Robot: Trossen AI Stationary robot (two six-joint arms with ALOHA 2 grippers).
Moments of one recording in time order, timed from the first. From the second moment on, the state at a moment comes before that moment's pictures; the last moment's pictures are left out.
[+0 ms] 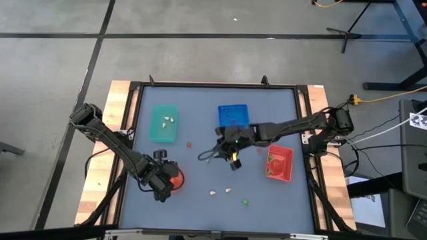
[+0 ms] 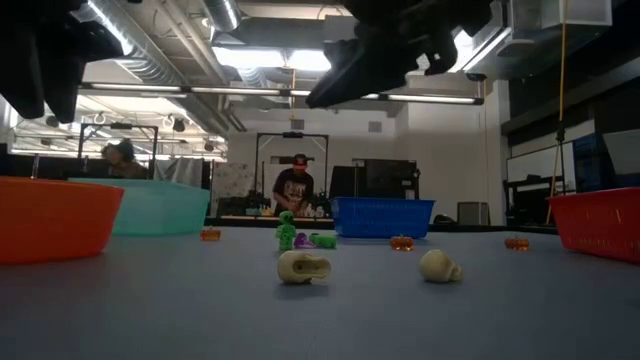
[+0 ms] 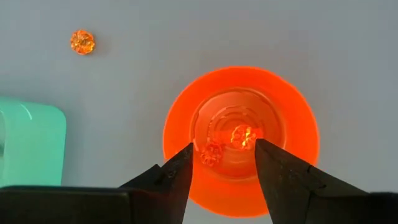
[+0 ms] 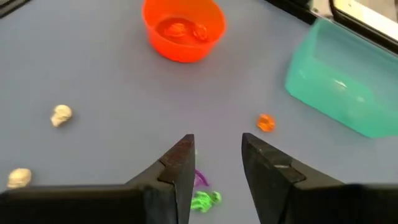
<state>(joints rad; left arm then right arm) -0.63 1.52 1.10 -0.98 -0.28 -0.78 0.09 1.69 1.16 -0.16 -0.13 -0.42</state>
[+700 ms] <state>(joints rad) -0.63 1.52 1.10 -0.96 -0.28 -0.78 0.12 1.93 1.16 0.06 -0.12 -0.42</state>
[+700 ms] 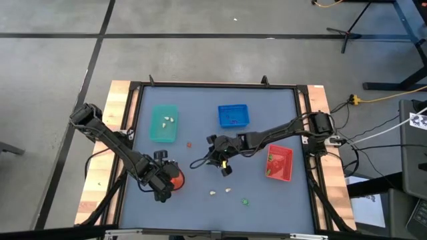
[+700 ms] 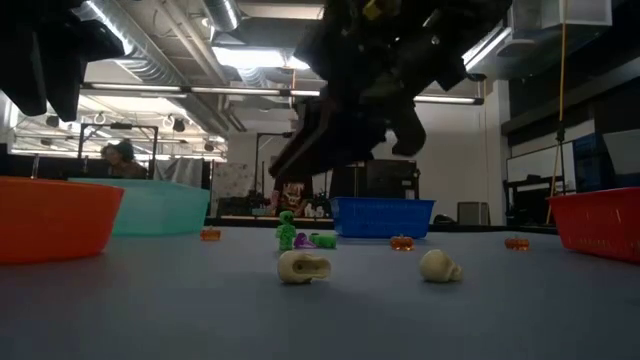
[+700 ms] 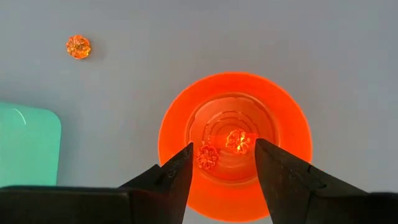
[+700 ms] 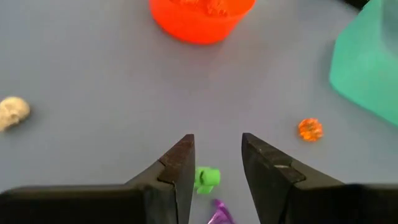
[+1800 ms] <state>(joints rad) -0.63 1.52 1.10 -0.95 -0.28 -0.78 0.10 1.99 1.16 0.05 -0.12 -0.40</state>
